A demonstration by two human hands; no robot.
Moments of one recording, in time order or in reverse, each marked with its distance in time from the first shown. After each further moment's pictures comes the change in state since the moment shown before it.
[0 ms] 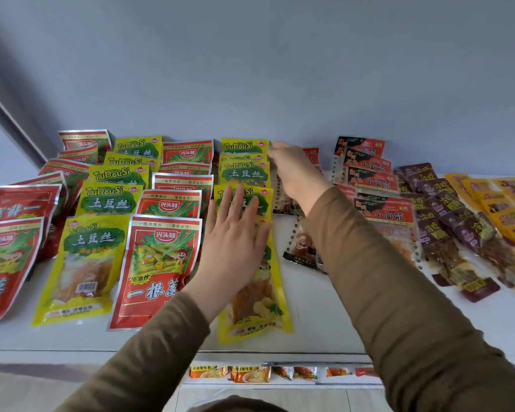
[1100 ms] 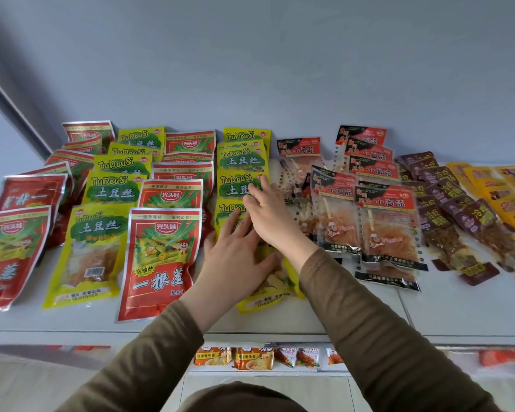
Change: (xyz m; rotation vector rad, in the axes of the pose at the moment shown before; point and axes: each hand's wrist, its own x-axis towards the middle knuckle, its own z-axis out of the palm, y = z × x) left_hand -0.037 0.003 0.005 -0.052 -0.309 -0.022; right_hand -0.096 0.066 0.024 -0.737 -0.127 -0.213
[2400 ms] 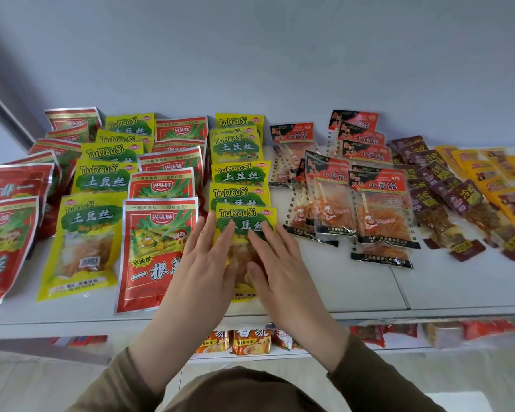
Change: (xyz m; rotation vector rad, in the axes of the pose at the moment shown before) left_hand -0.069 -0.023 -0.013 -0.068 0.096 0.004; right_hand -0.123 0.038 0.048 -0.255 0.159 -0.176
